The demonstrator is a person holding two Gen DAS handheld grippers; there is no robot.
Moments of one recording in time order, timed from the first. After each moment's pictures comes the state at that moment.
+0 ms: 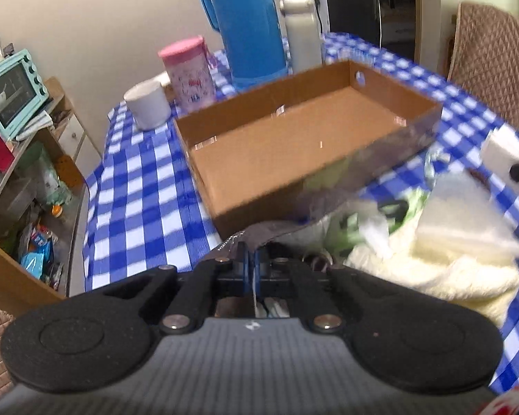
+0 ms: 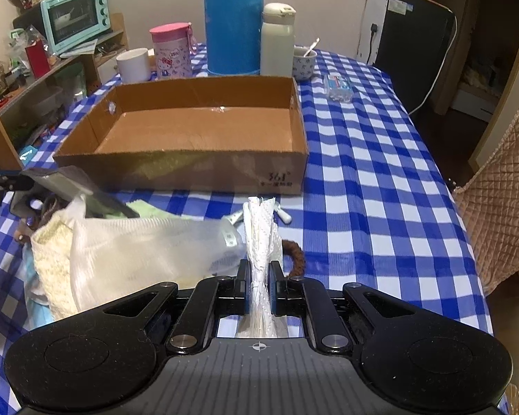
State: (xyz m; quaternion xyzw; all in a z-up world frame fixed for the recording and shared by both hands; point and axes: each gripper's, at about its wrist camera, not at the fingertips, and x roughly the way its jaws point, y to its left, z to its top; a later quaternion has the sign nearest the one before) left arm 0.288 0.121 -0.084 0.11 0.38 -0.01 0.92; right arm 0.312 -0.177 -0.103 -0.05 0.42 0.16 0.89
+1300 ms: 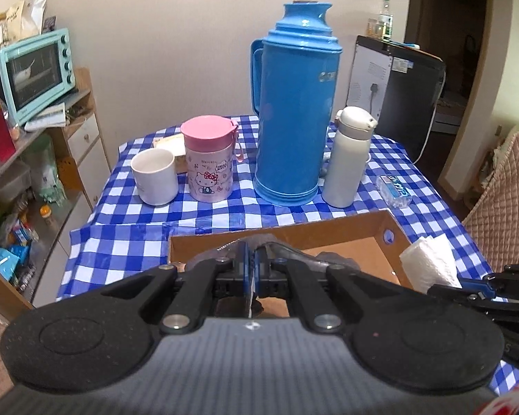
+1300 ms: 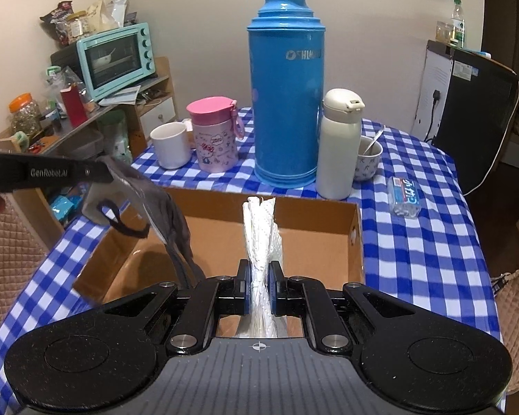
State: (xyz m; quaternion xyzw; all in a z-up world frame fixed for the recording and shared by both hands) left arm 0.439 0.111 -0.002 -0.04 0.33 0.05 0.94; right arm 0.456 -0.122 -0.050 -0.03 0.35 0.26 0.90
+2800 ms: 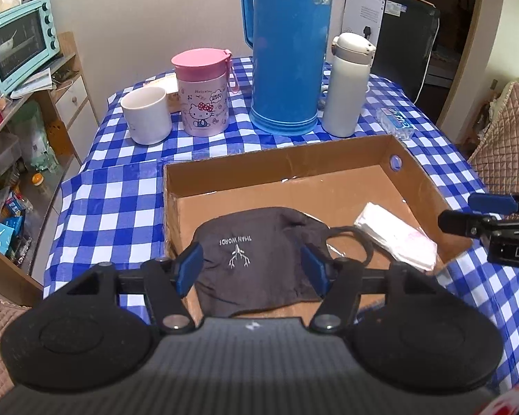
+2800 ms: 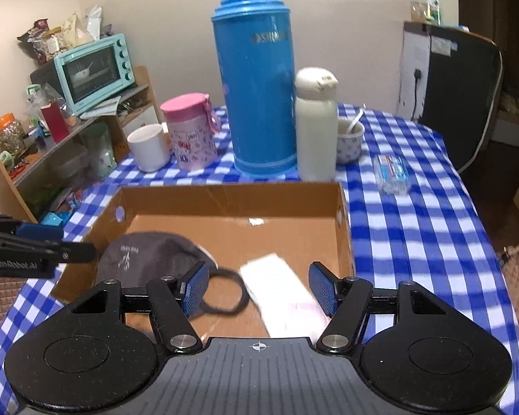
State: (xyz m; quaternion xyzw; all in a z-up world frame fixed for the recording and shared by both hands) left arm 0.417 0.116 -0.048 -0.02 0.41 0.03 0.91; right arm 0.460 -0.144 -0.080 0.01 0.36 0.24 0.90
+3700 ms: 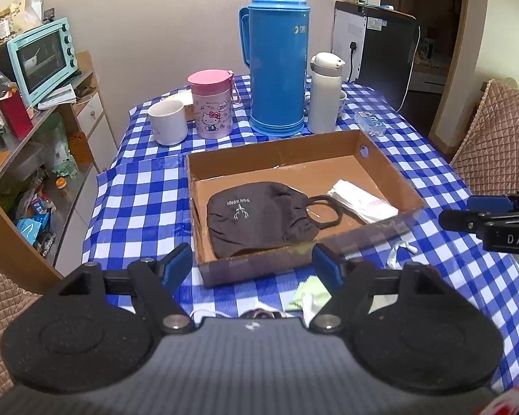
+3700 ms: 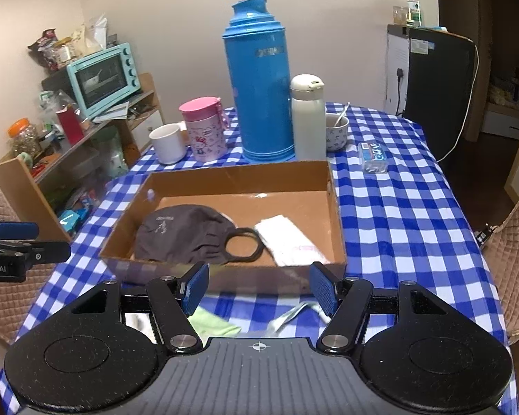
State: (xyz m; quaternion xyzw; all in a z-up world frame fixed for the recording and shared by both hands) left arm 0.295 0.093 0.001 0.00 0.38 0.04 0.93; right arm 0.358 -0.171 -0.044 0.03 0.35 0.24 0.90
